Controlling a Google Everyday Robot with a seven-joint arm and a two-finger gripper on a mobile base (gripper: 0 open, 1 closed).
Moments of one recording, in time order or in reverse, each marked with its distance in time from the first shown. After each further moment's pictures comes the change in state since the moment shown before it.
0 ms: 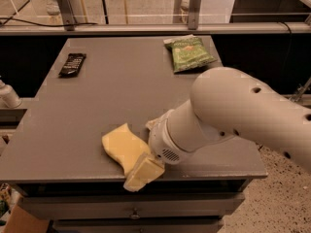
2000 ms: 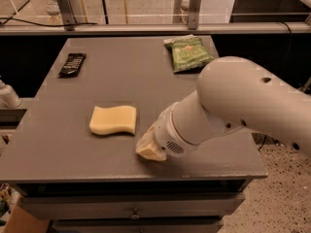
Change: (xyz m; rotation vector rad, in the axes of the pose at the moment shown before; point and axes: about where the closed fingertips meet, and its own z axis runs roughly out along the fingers) arm -0.003 -0.010 -0.014 0.012 -0.005 0.023
